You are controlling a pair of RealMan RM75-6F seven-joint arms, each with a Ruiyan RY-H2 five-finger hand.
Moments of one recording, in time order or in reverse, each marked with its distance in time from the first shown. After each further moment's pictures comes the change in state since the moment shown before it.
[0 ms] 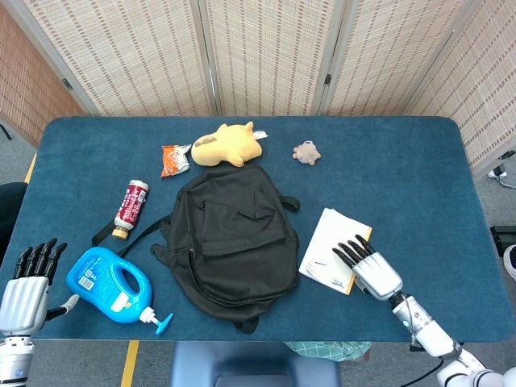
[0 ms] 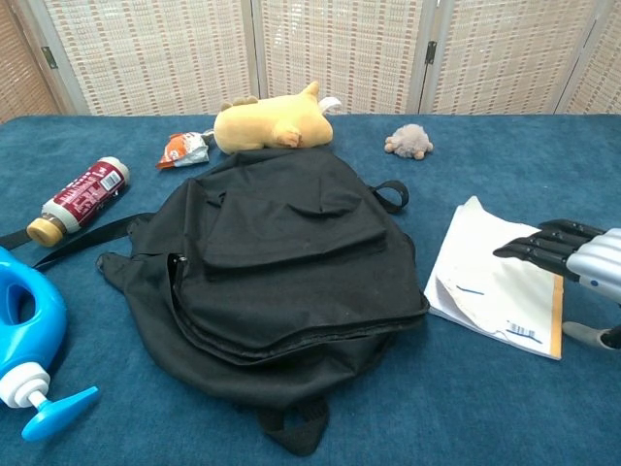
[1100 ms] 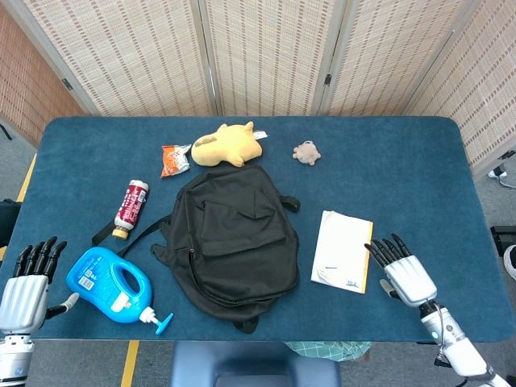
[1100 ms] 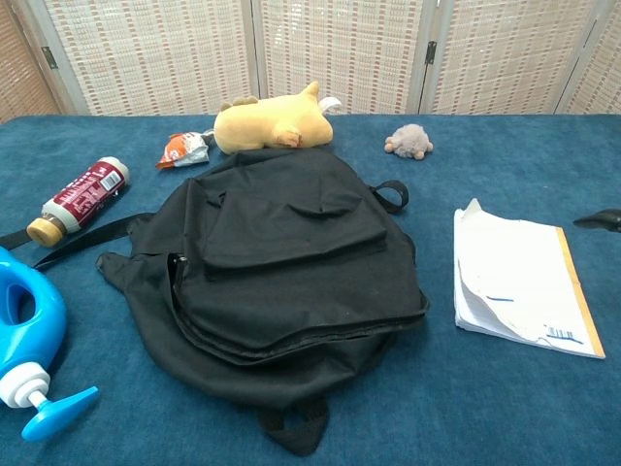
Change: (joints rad) left arm -0.005 0.002 -0.004 0.006 0.004 0.002 -0.007; right arm -0.123 0.177 0.061 -0.221 0.067 0.019 -0.075
